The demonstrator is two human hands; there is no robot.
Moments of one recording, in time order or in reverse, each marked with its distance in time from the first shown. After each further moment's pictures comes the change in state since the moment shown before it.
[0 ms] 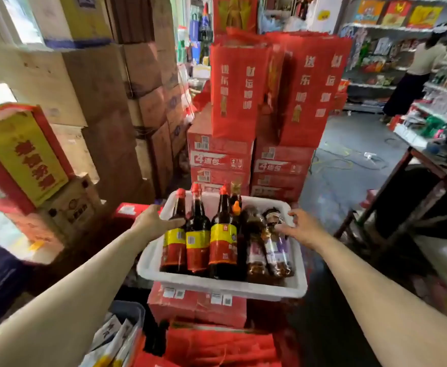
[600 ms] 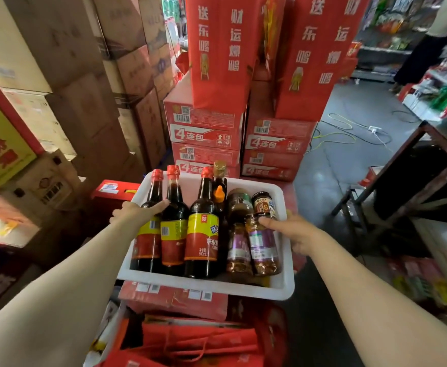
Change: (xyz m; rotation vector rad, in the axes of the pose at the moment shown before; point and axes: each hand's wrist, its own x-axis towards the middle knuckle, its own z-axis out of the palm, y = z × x) left_hand 0.065 0.003 0.058 0.046 -0.008 -0.456; right_hand 0.050 0.047 0.023 0.661 -0.229 0.286
